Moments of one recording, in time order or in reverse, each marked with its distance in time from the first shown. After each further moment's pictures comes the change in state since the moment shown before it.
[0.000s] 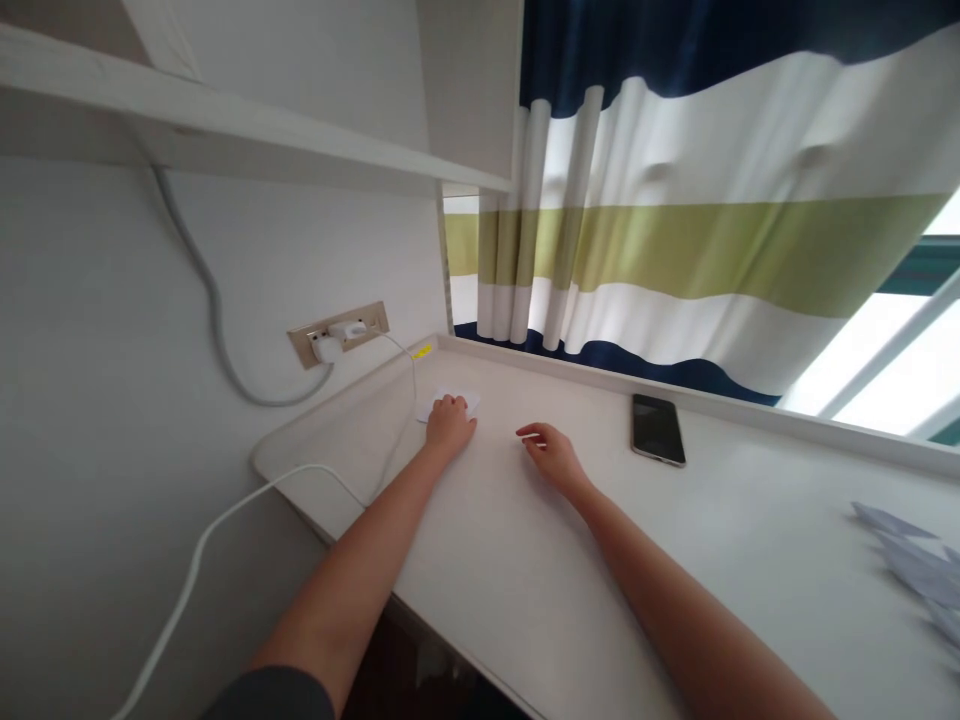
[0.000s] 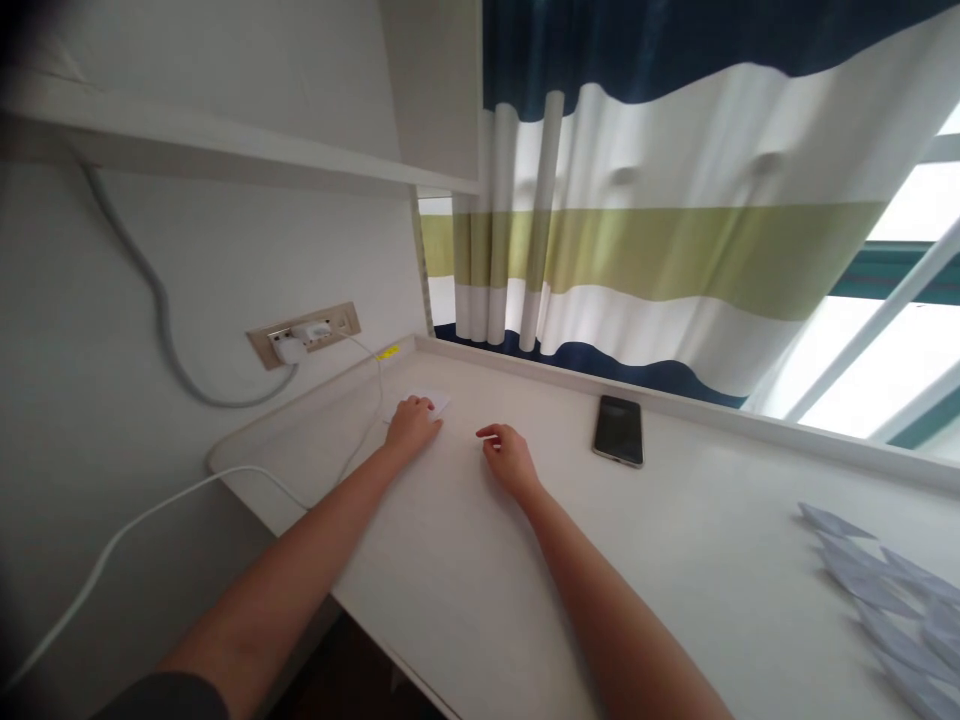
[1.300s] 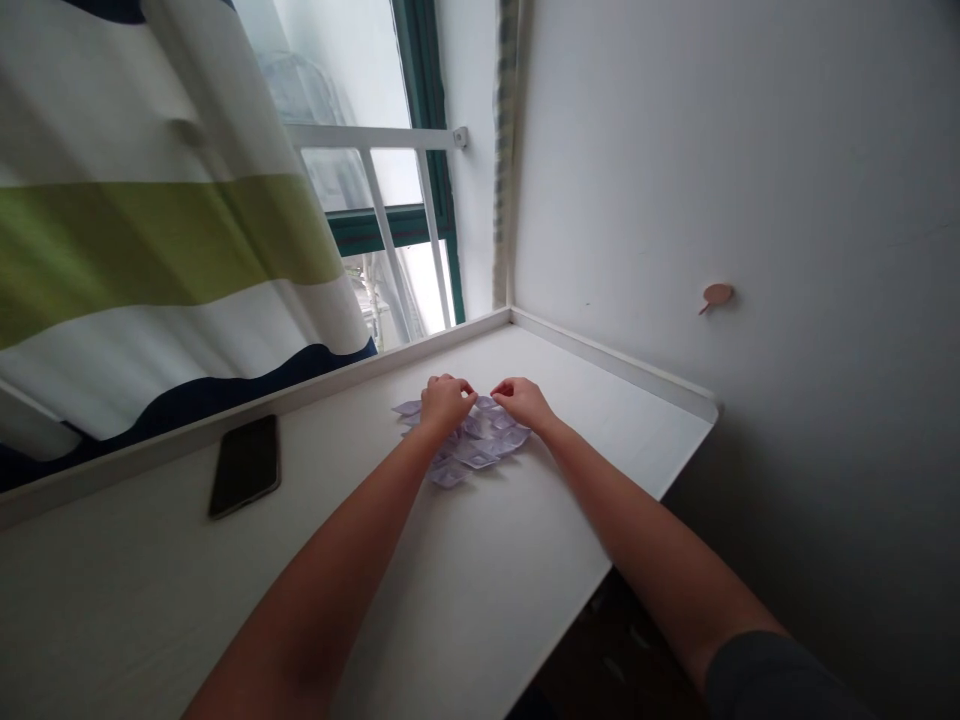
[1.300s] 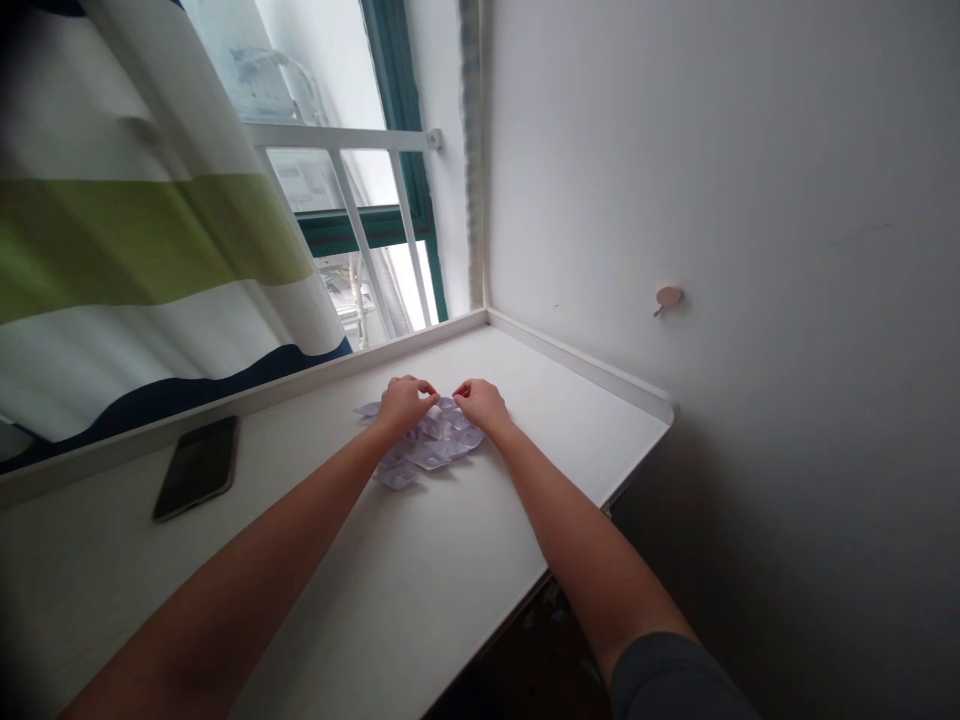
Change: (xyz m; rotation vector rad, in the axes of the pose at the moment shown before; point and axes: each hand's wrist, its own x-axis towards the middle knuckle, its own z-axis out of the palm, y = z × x) left_hand -0.145 0.504 0.091 -0.379 -0.405 0.958; right_hand -0.251 0.107 -0.376 -0.390 0.750 0.692
